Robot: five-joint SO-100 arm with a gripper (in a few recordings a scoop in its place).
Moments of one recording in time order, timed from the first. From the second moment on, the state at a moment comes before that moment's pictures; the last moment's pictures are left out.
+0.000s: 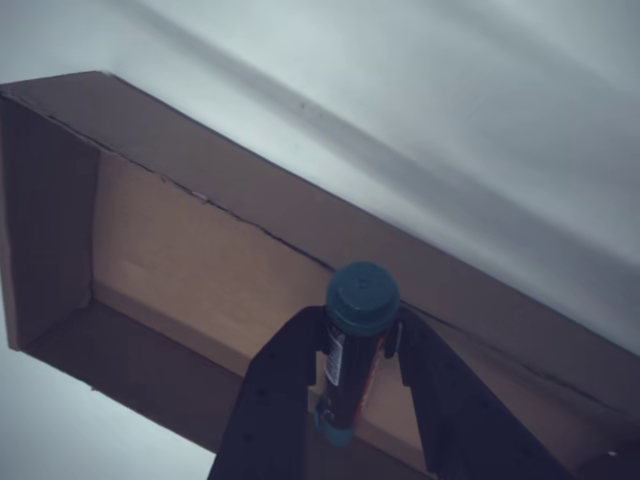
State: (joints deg) arm -21.8 94.3 102.5 65.5 -5.9
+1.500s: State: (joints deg) arm -23.2 102.1 96.1 75.3 -6.6
